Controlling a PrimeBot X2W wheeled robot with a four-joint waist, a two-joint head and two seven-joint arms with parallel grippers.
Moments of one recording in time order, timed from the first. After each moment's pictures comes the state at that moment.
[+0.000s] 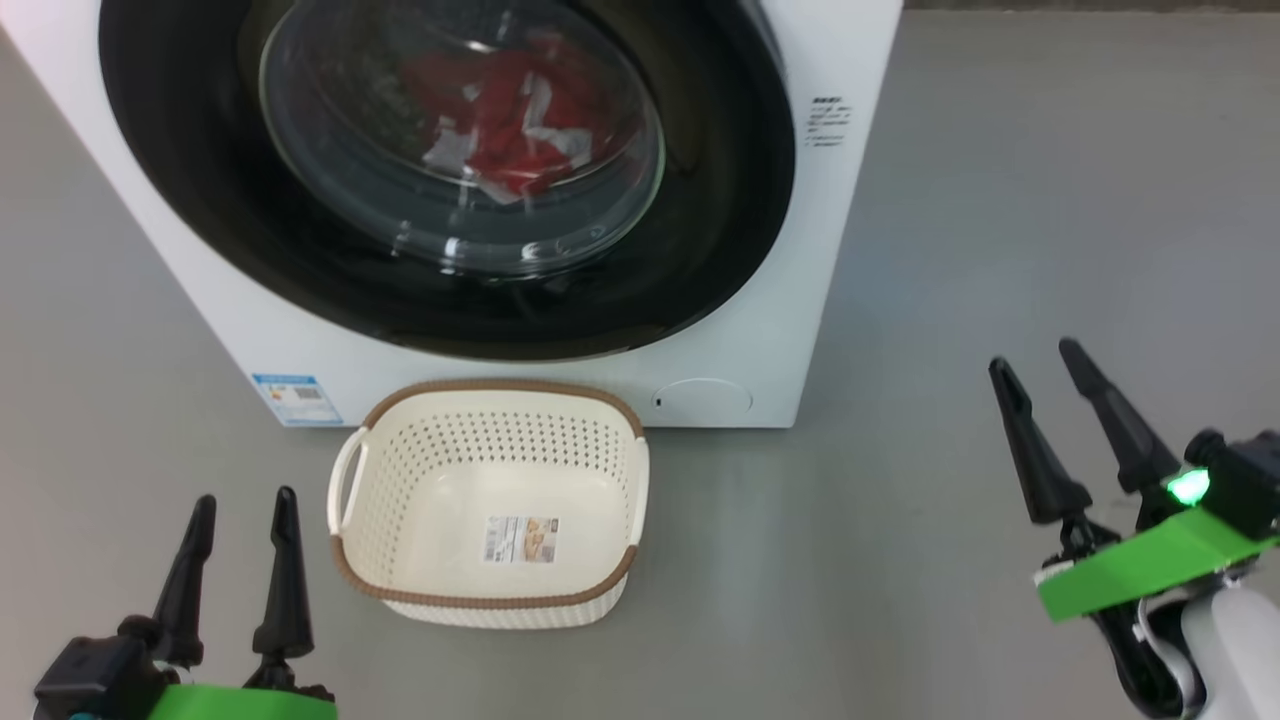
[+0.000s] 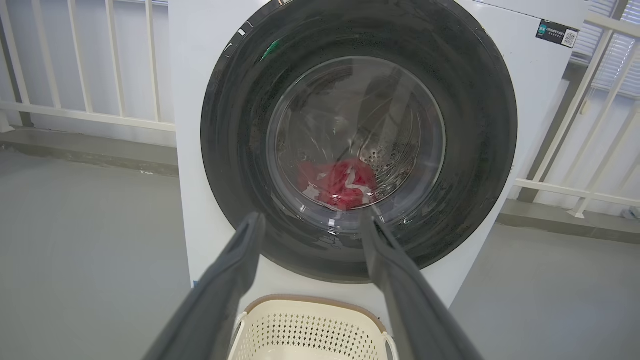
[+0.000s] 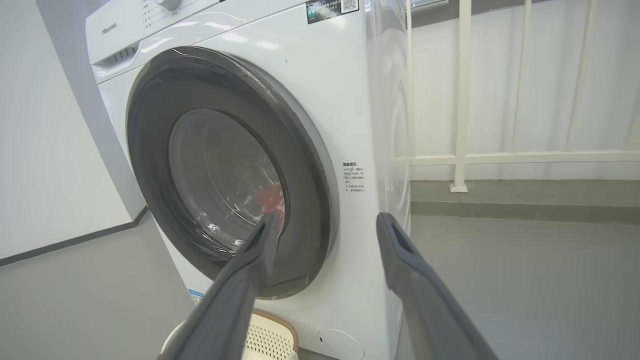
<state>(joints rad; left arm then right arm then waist) -0.04 0.07 0.02 0.10 -0.31 -0.13 -0.25 -0.23 -0.35 0.17 0.13 0.54 0.14 -0.26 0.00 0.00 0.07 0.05</state>
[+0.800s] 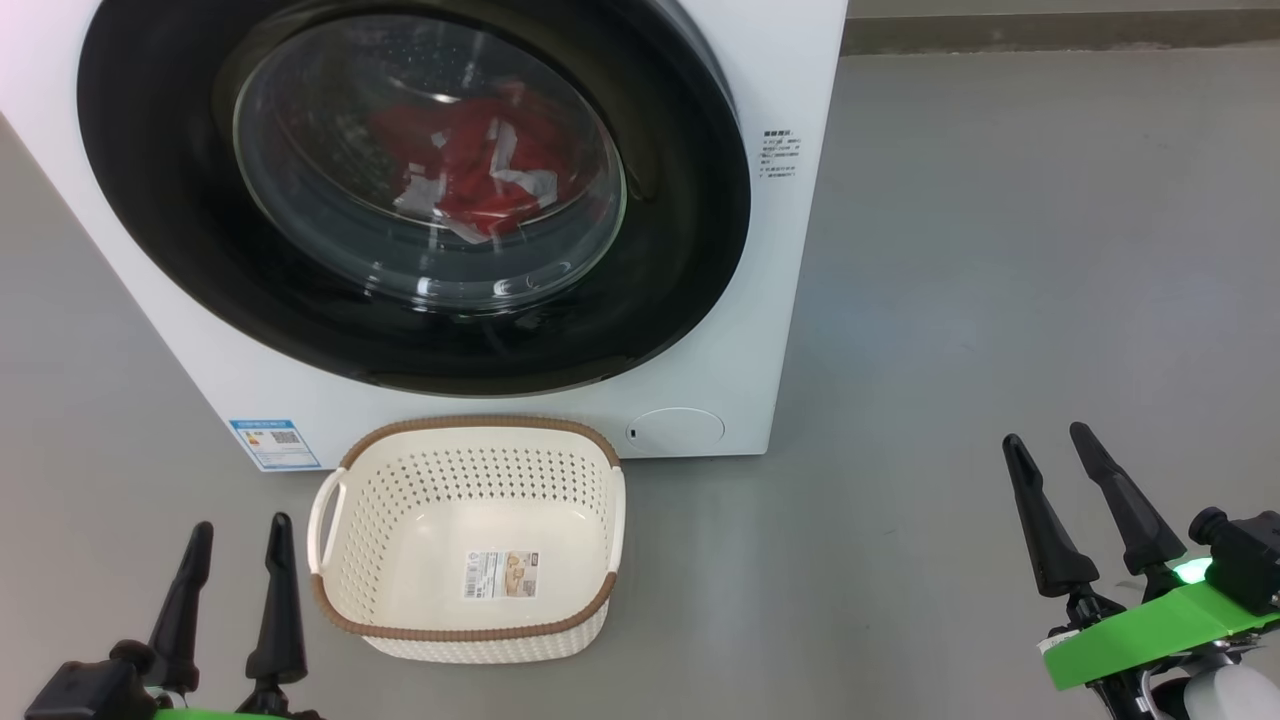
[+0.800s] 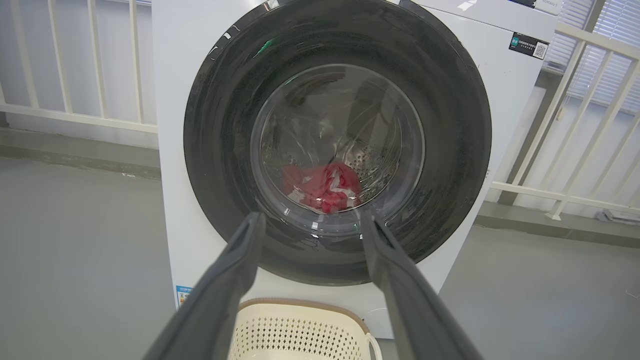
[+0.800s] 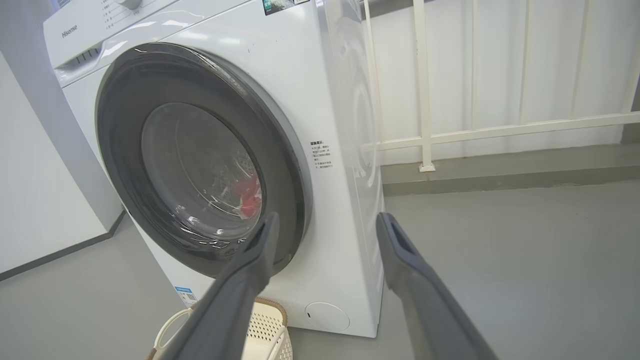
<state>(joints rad) 0.00 0.09 0.00 0.09 -0.36 -0.13 -0.25 -0.09 -0.30 0.10 0.12 0.53 0.13 -0.26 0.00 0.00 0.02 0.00</state>
